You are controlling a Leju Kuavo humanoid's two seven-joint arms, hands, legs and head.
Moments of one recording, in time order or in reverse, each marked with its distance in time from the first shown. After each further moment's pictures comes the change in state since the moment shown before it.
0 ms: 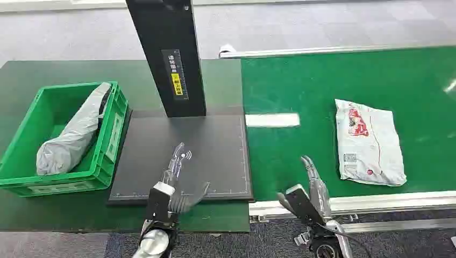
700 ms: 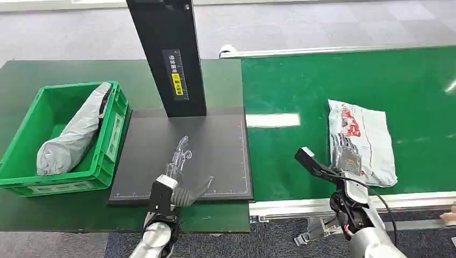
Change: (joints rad) left arm -0.054 -0.003 -0.020 0.024 0.011 -0.019 0.006; right arm -0.554 -0.126 -0.041 0.764 0.533 -0.107 0.297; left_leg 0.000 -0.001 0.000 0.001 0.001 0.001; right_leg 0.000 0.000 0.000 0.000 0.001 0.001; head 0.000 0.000
